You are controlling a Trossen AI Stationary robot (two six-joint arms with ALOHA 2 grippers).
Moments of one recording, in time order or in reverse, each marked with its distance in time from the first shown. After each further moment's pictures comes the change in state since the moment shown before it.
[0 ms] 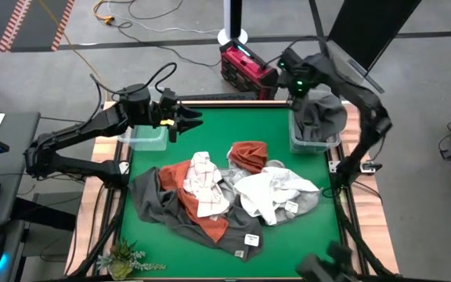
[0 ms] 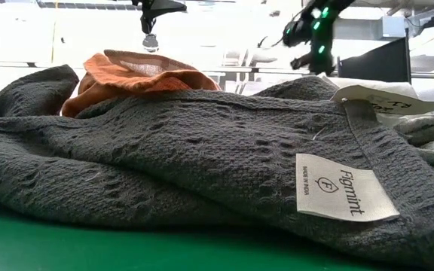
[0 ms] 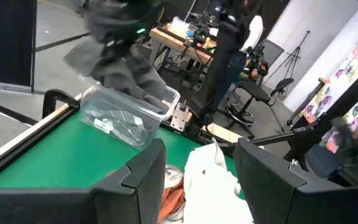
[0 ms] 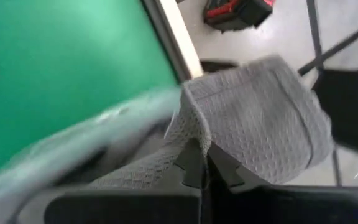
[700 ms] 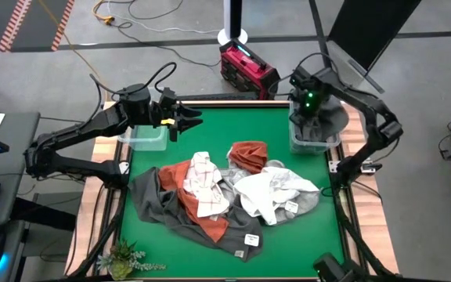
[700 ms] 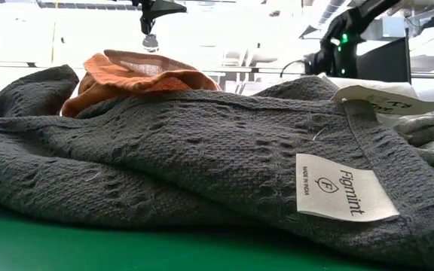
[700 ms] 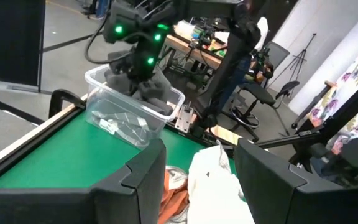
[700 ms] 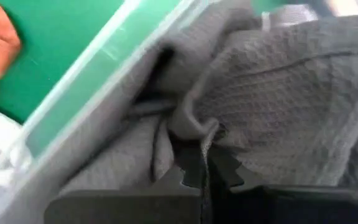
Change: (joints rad) left arm 0.000 0.000 0.000 -0.001 -0.024 -0.007; right arm -0.140 -0.081 -0.406 0.101 -0.296 0.298
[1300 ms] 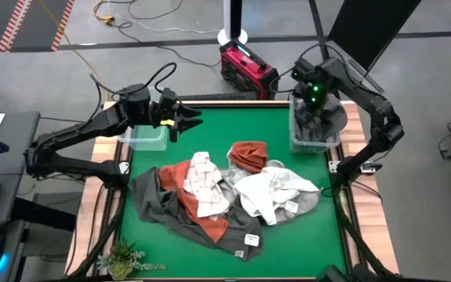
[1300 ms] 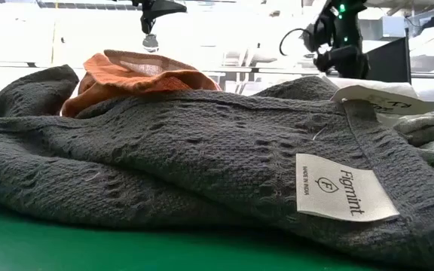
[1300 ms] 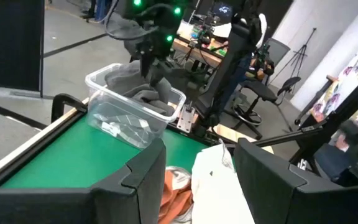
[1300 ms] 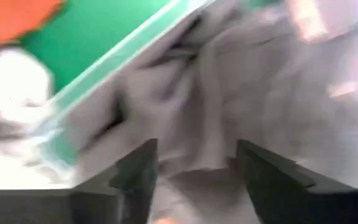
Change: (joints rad) left arm 0.000 0.000 0.000 0.000 0.002 0.041; right arm 0.090 -0.027 0.277 -0.314 0.105 -0.073
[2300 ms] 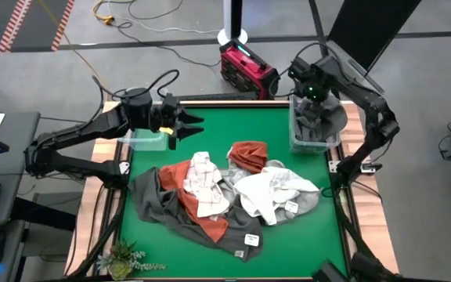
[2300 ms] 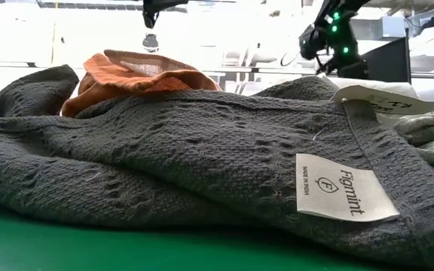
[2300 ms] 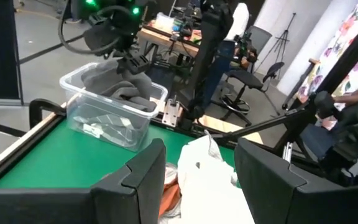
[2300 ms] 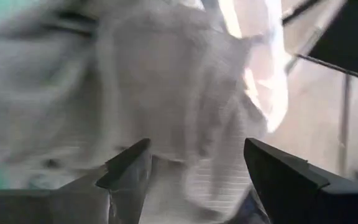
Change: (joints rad) left arm -0.060 0.000 0.000 -0.001 0.022 0.055; right arm -0.011 0.048 0.007 0.004 0.280 -0.183
